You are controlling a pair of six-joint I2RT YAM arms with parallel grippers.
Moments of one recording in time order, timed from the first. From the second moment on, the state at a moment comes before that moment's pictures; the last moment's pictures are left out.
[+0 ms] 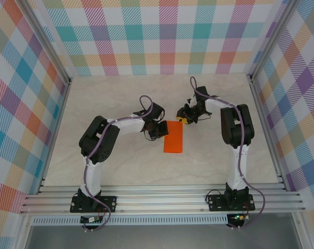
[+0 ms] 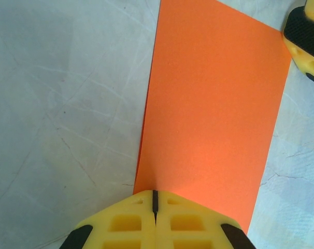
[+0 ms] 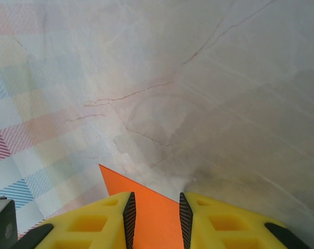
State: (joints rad) left arm -0.63 2.06 1.34 -0.35 0.32 -0.86; right arm 0.24 2.19 1.51 -0.54 -0.68 0.59
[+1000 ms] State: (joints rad) left arm -0.63 2.06 1.34 -0.35 0.32 -0.86; right arm 0.31 1.87 1.00 -0.40 -0.75 0.57
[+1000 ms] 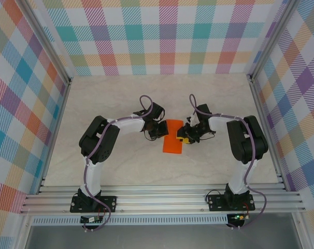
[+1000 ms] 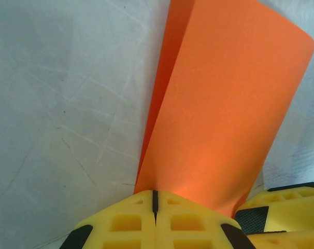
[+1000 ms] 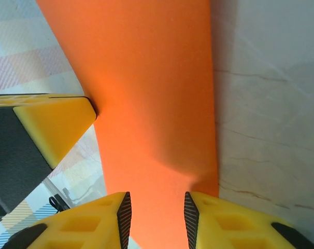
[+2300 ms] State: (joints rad) left arm -0.63 1.83 1.22 -0.42 0.25 -0.85; right arm 0.39 1.57 0.94 -0.50 -0.47 0.58
